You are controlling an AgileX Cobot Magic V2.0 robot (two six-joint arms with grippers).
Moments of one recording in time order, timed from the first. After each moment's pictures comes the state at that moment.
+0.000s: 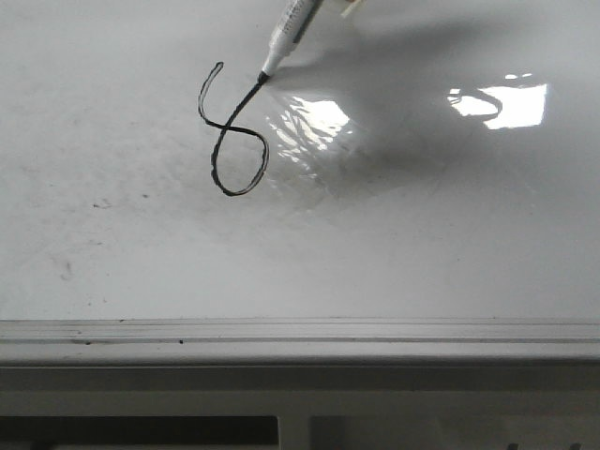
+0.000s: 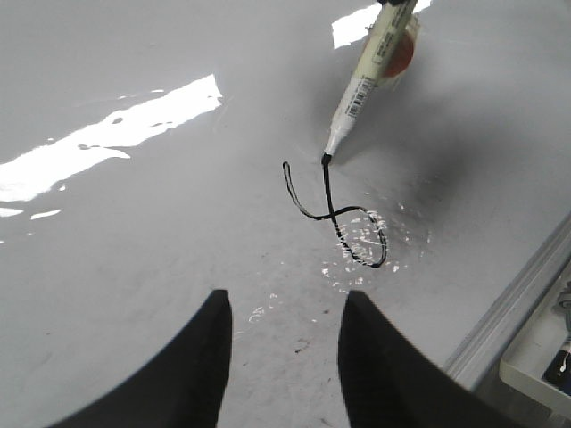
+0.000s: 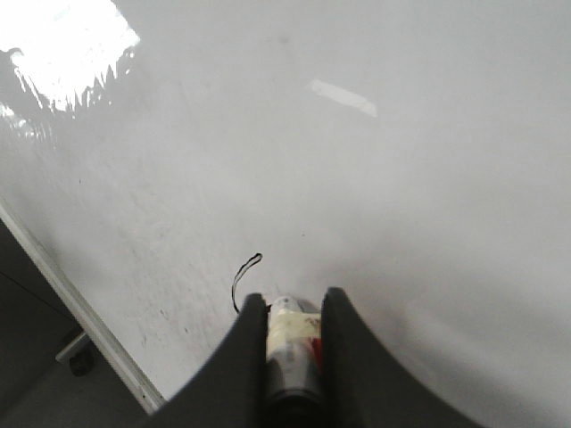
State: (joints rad) left arm -0.70 0.47 -0.23 0.36 -0.09 -0.16; right arm 0.58 1.14 -1.08 0.27 0.52 -0.16
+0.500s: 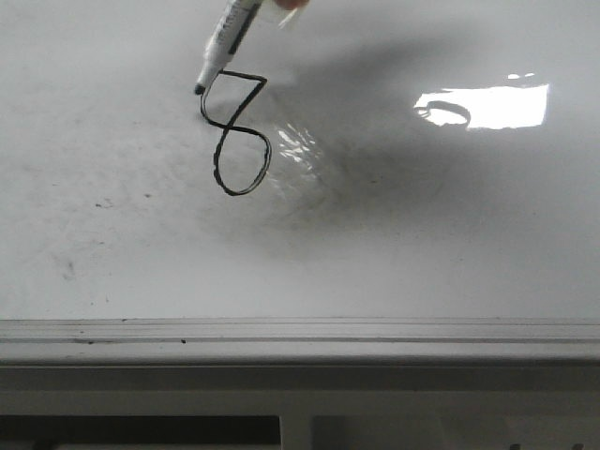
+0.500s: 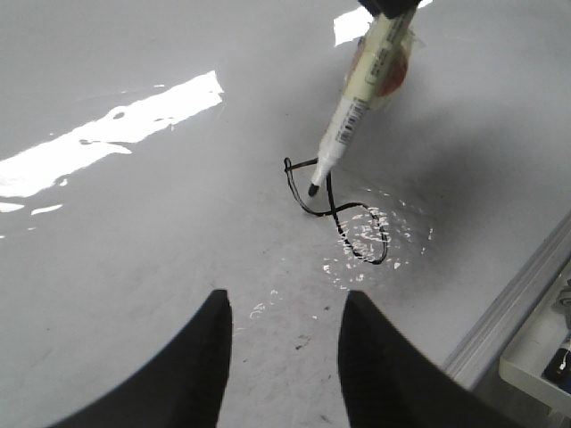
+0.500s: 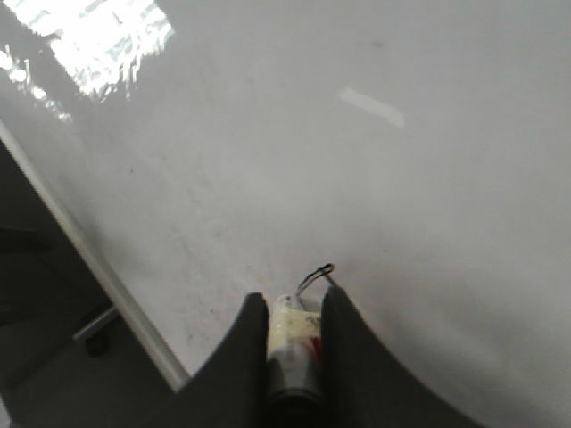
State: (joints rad) left arm -0.70 0.48 -0.23 0.35 -0.10 -0.16; right arm 0.71 1.17 -1.08 0.26 0.48 -0.16
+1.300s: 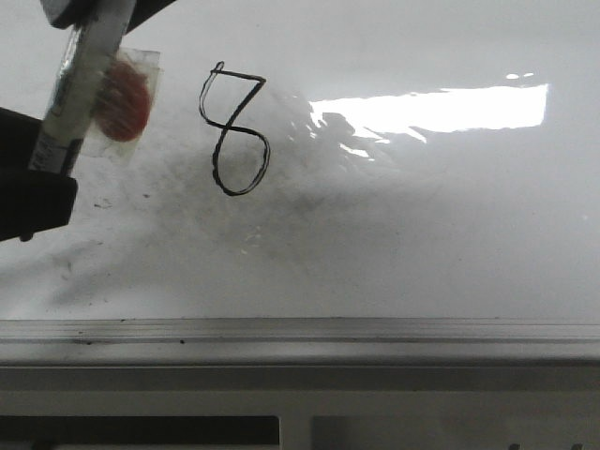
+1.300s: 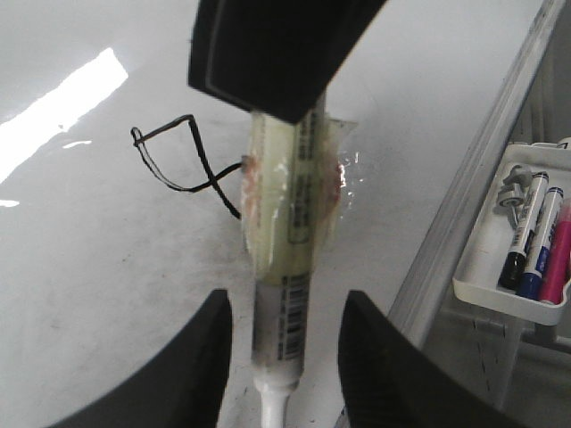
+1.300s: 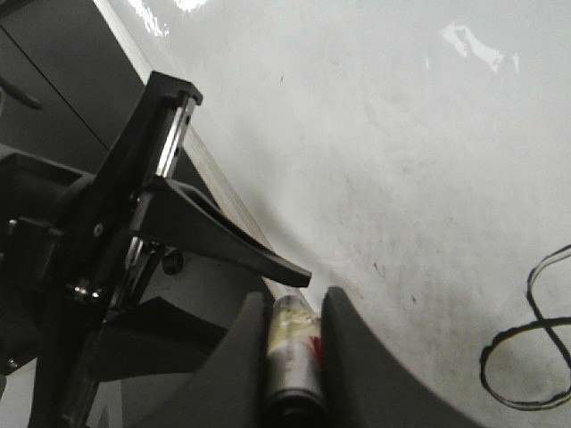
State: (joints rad) left arm -0.70 0.82 -0.23 0.59 -0.34 -0.16; right arm 0.92 1.31 -1.08 0.26 0.43 -0.11
